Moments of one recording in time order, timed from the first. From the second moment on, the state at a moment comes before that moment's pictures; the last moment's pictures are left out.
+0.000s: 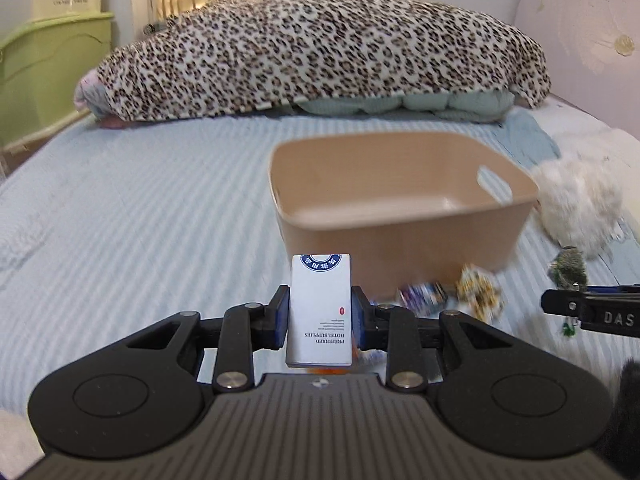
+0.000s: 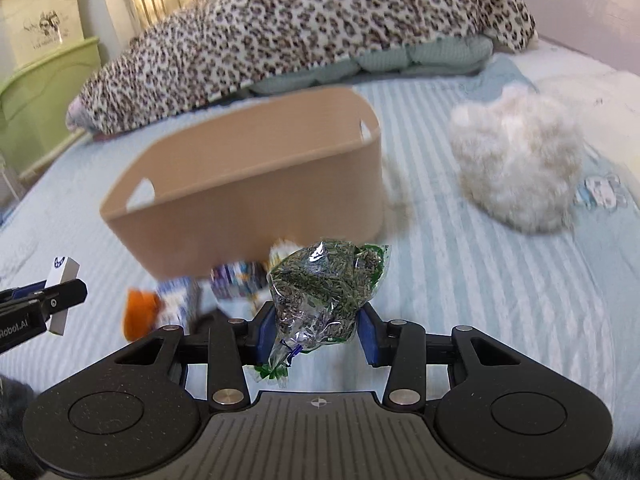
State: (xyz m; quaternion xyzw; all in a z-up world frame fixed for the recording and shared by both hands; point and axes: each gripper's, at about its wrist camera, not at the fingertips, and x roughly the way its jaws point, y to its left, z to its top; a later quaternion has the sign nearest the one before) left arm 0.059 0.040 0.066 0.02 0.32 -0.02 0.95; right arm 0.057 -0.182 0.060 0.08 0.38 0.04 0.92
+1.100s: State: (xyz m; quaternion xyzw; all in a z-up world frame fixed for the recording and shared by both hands) left arm 0.218 0.025 0.038 0.09 0.39 0.00 0.92; right arm 0.206 -0.144 0.058 -0.01 0.40 0.05 0.92
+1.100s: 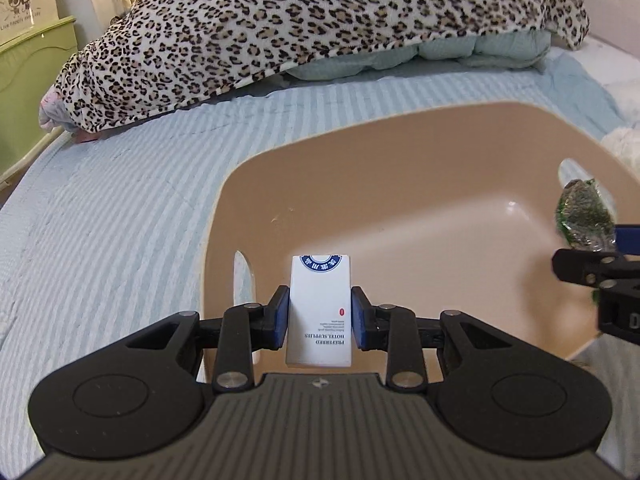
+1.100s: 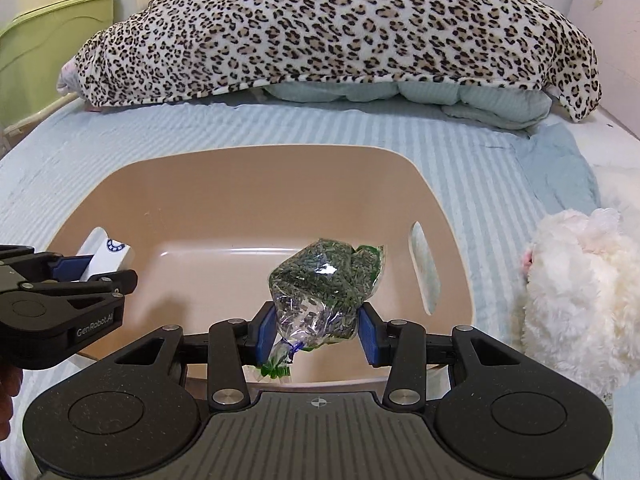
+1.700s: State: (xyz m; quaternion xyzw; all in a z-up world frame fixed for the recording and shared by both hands) left arm 0.127 0.049 0.098 0.07 0.35 0.01 0.94; right arm 0.118 -0.153 0.106 -0.02 0.37 0.07 0.93
